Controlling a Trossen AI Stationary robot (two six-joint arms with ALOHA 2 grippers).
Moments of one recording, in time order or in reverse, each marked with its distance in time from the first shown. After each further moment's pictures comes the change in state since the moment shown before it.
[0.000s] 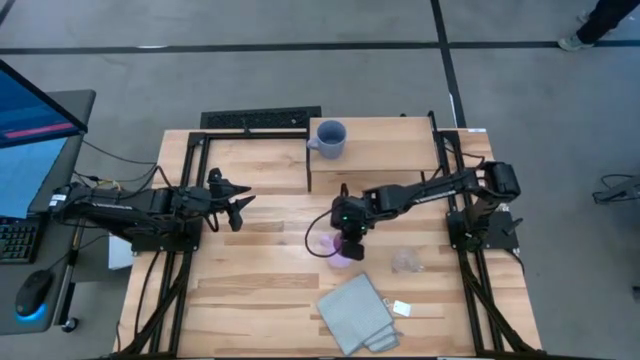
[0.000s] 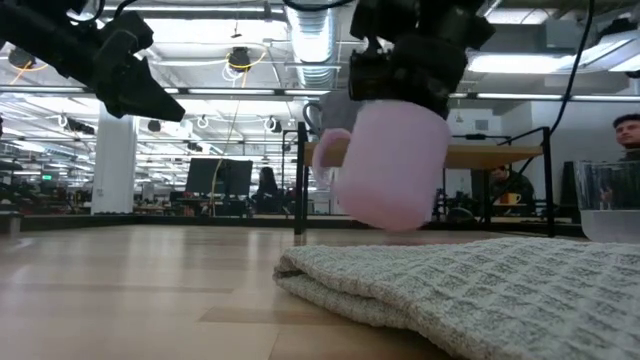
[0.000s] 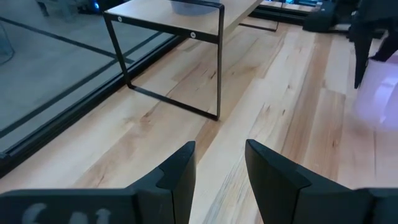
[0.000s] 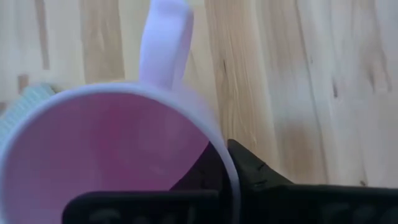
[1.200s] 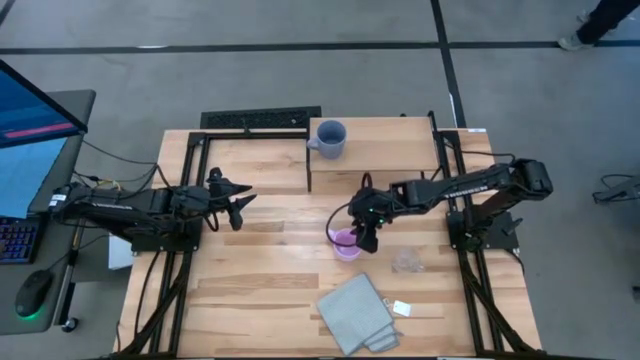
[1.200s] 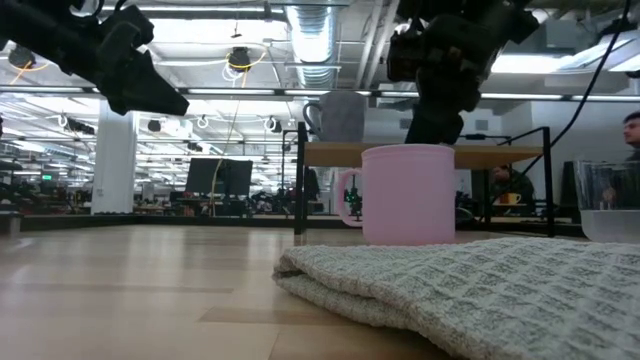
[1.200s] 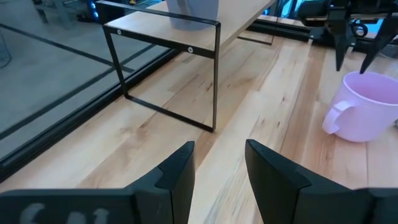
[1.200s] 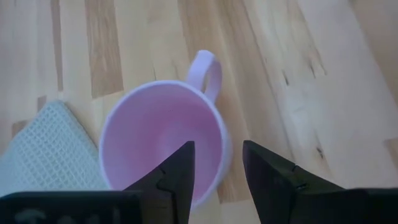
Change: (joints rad) left arm 0.000 0.000 -0.001 0.049 0.001 0.005; right arm -0.025 -0.255 -0.216 0.112 0.048 0.078
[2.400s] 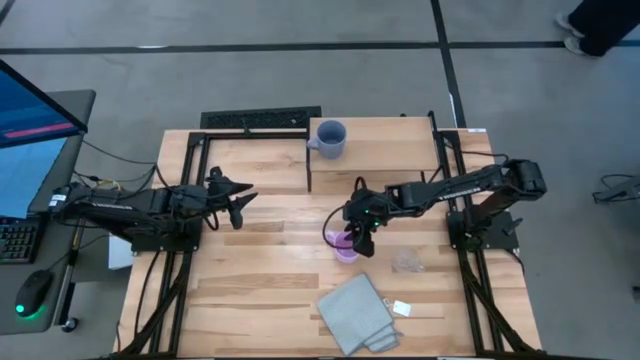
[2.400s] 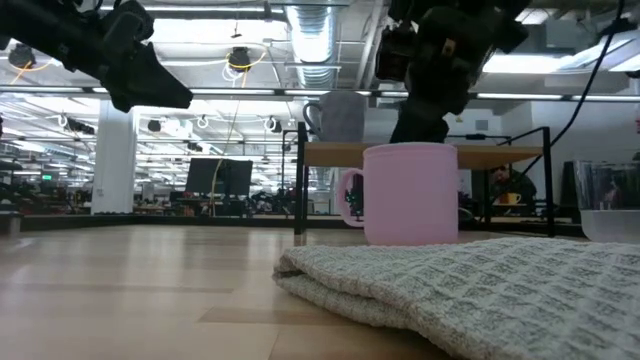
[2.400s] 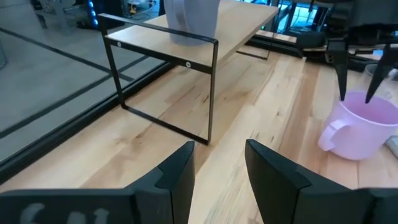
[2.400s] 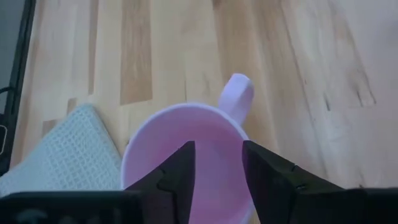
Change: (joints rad) left arm 0.000 0.000 0.000 0.056 0.000 -0.008; right arm 0.004 0.051 0.001 0.113 -0.086 -0.046
